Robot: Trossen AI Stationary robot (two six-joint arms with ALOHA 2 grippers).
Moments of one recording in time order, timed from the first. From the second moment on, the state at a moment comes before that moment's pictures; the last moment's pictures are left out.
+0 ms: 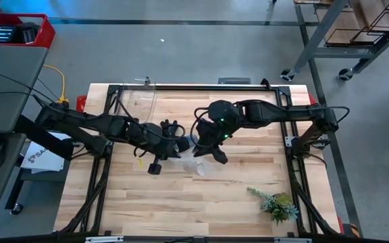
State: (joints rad) left arm -0.20 1.31 1.22 -0.58 -0.02 0.05; right arm 0.03 1.66 1.64 -0.57 -0.47 0.10
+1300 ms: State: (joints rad) left arm -0.11 1.31 1.22 -0.46 -0.15 -0.09; right arm 0.04 1.66 1.64 -0.67 -0.08 0.02
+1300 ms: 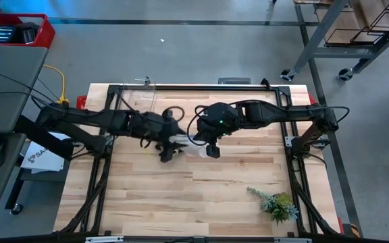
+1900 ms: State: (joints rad) left arm -0.05 1.45 1.33 -0.50 0.02 0.00; right arm 0.04 1.66 1.64 -0.68 -0.08 -0.03
